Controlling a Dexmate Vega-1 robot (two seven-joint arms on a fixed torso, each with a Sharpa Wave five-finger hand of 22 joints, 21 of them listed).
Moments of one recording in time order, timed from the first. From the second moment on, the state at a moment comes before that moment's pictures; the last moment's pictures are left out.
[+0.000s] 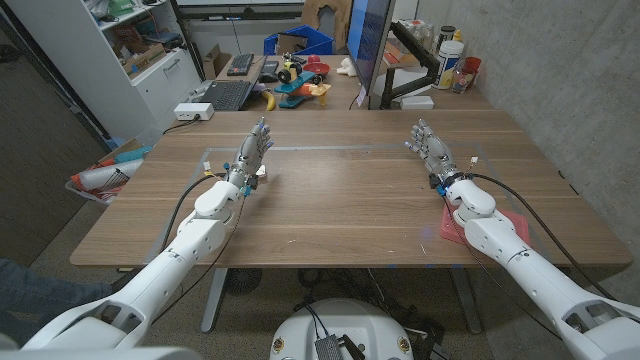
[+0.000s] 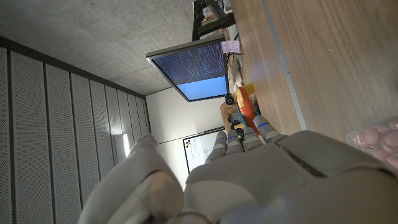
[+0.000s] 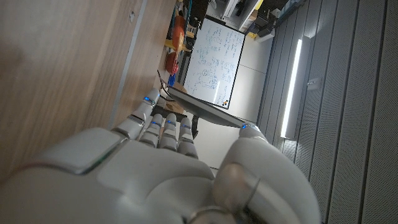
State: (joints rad) left arm 0.86 0.45 0.29 -1.31 -0.61 -0.27 -0.05; left_hand 0.30 -0.05 0.29 0.08 0.21 -0.04 0.11 0.19 0.17 -0.11 0.07 0.20 0.27 -0.13 0.09 0.19 0.18 -0.17 0.03 0.53 0.17; right arm -0.86 -0.50 -0.35 -1.32 0.62 0.27 0.04; right_hand 0.38 0.00 0.18 0.08 0.21 0.13 0.06 0.19 0.20 0.08 0.08 0.25 0.22 0.01 0.01 0.19 0.38 0.19 -0.04 0.51 0.16
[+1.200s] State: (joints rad) left arm 0.92 0.17 -0.03 -1.35 -0.26 -0.10 -0.28; left_hand 0.31 -0.03 0.30 0.07 0.21 -0.04 0.11 0.19 0.17 -0.11 0.07 0.20 0.26 -0.13 0.09 0.19 0.18 -0.17 0.04 0.51 0.17; right arm -0.91 -0.37 -0.18 -1.38 0.44 0.17 0.13; right_hand 0.38 0.01 0.19 0.08 0.21 0.14 0.05 0.19 0.20 0.07 0.09 0.25 0.21 0.01 0.01 0.20 0.37 0.19 -0.04 0.50 0.17
